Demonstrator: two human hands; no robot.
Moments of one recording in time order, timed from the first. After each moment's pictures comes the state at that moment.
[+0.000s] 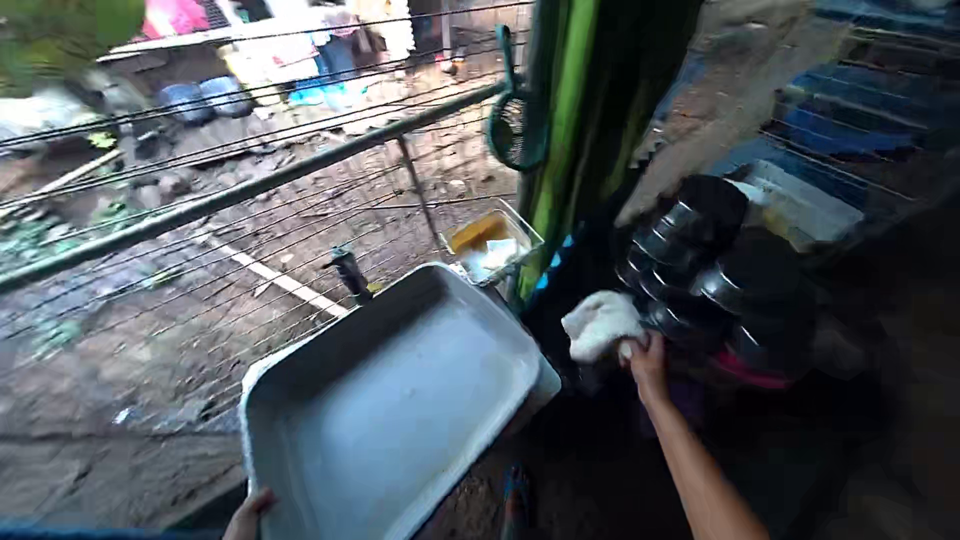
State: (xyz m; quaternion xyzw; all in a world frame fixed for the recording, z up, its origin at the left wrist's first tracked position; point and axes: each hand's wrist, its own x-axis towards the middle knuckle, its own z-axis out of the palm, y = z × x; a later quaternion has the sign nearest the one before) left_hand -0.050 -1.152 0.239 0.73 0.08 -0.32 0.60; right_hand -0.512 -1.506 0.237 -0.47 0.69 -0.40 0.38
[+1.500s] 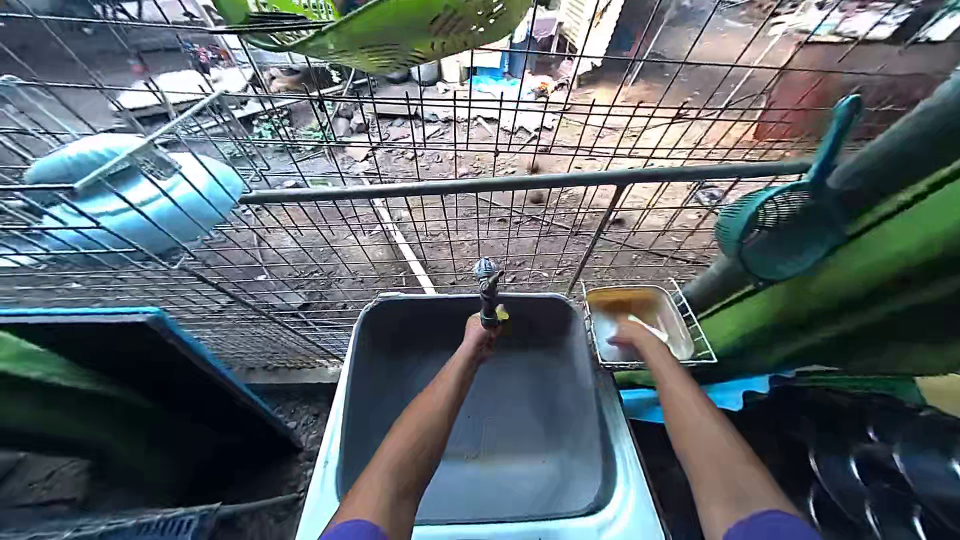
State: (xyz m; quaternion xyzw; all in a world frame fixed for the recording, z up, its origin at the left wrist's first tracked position) left_hand -0.014 -1.473 0.220 0.56 0.01 -0.44 0.70; right_hand -0.210 -1.718 0.248 -0.80 0.49 0.27 0.22
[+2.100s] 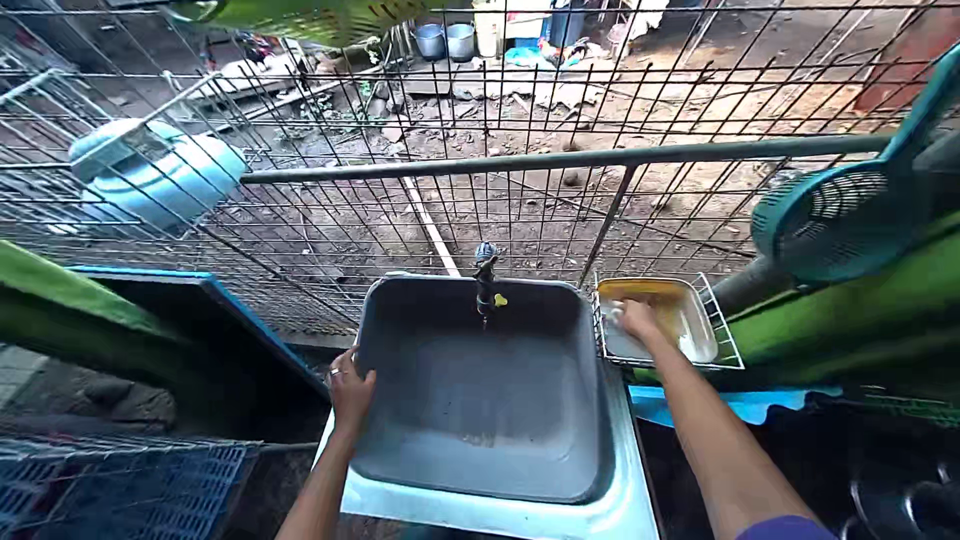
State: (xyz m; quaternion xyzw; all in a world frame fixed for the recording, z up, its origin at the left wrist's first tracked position) left_hand -0.006 -1.230 0.207 0.95 -0.08 -0.04 0.31; right_hand -0.203 -1.730 0.238 -0.84 0.44 0.18 0.25
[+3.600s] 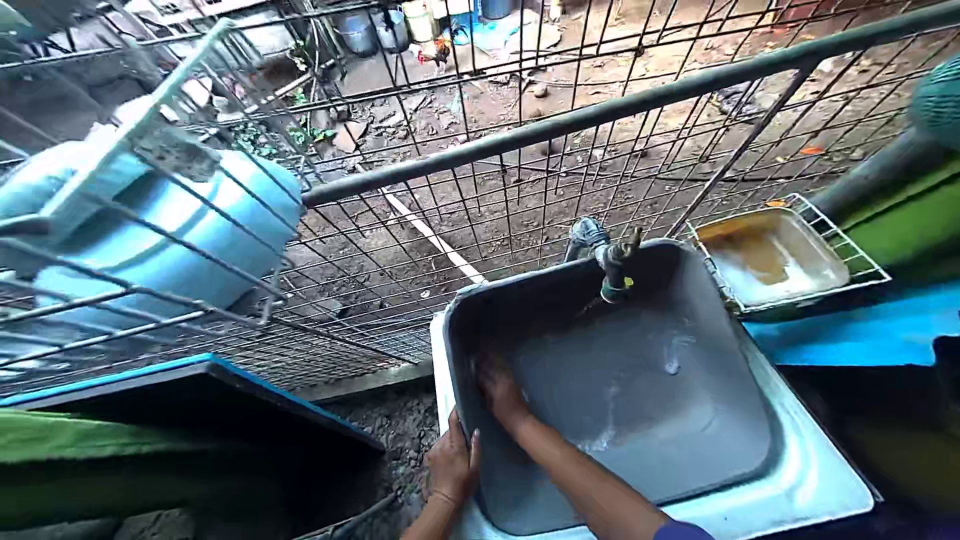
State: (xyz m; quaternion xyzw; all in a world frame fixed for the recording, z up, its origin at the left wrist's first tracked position) left_hand 0.039 -1.147 0.117 0.89 -0.36 -0.06 0.27; right_hand 0.005 -1.297 0.076 -0.90 0.20 -0.13 0.36
